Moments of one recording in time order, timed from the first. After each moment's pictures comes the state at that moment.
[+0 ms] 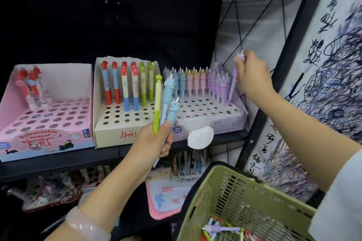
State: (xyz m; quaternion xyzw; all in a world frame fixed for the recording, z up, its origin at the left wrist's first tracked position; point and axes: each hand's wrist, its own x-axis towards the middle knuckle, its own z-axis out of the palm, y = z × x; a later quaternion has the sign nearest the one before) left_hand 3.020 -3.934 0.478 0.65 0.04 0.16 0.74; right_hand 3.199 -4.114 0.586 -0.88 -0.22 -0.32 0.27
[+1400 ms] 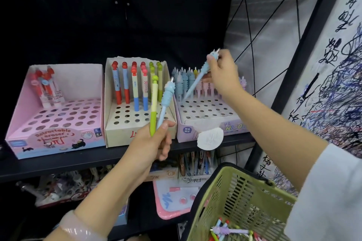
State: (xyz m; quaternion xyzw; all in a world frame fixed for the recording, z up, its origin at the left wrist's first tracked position) left_hand 3.006 -3.919 0.481 0.63 0.08 0.16 0.76; right_hand 3.174 -4.033 0.580 -0.74 -0.26 -0.14 0.60
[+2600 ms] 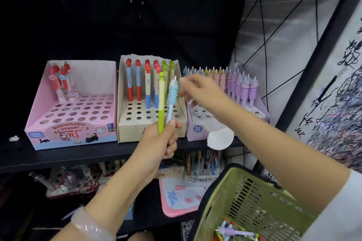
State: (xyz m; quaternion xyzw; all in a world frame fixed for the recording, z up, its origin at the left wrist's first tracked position) left_hand 2.997 -3.917 0.485 0.62 0.08 0.17 0.76; right_hand 3.121 -4.004 0.558 -0.80 -0.36 0.03 0.48
